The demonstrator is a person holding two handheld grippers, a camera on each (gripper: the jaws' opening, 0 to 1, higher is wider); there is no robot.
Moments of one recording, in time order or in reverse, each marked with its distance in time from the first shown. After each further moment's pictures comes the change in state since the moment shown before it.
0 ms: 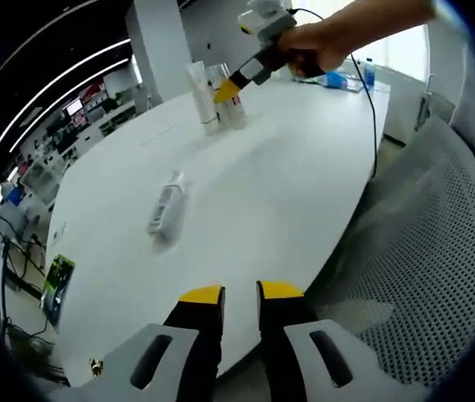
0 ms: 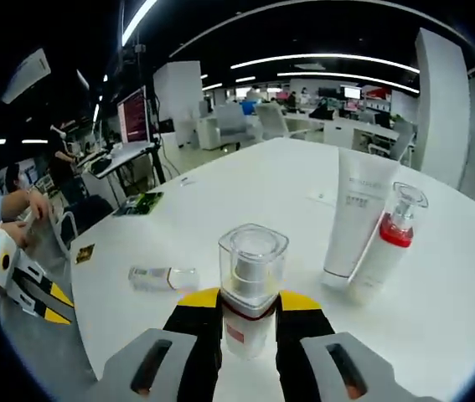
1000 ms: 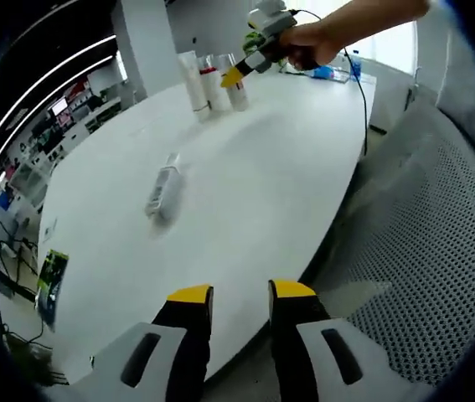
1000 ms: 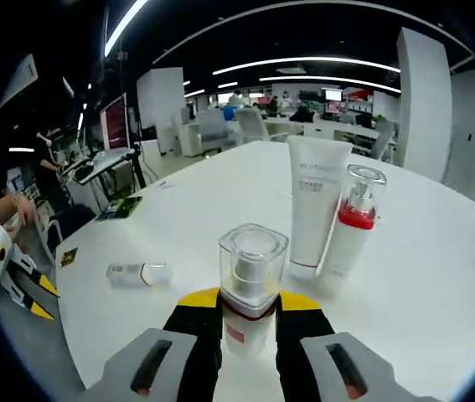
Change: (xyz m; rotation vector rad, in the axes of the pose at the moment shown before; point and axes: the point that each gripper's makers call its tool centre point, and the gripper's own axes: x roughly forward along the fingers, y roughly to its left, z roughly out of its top) left arm -0.002 0.011 -0.028 0.019 0.043 -0.063; right arm -0.006 -0.038 -0.011 0.025 -0.033 -0.095
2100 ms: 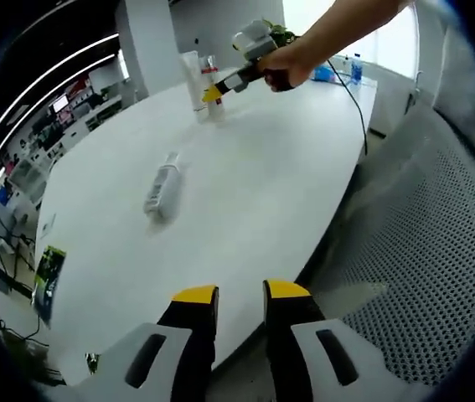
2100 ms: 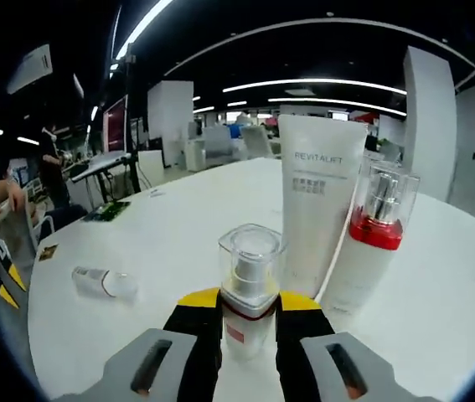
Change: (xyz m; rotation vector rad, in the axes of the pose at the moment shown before) left arm 0.001 -0.003 -0.003 -0.017 0.011 -0.012; right arm 0.059 -0.023 0.001 -0.058 -0.105 0.013
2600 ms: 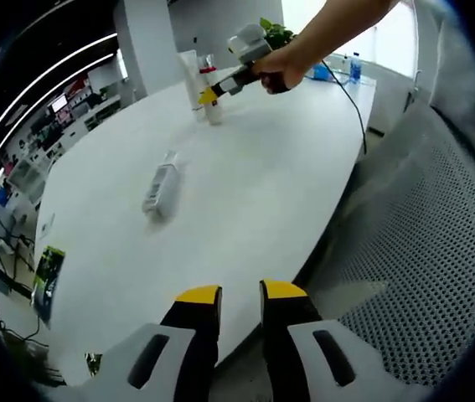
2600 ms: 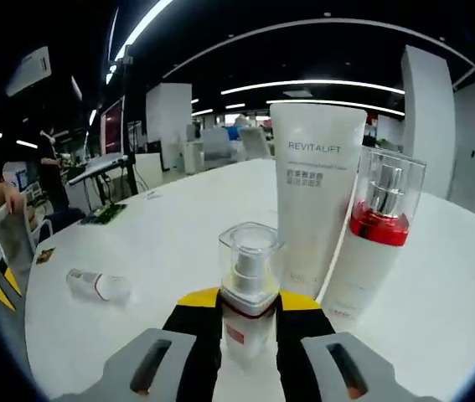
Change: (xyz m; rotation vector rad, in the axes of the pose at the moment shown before) left arm 0.000 -0.001 -0.001 0.003 0.002 -0.006; right arm 0.004 0.002 0.004 0.019 -0.021 0.000
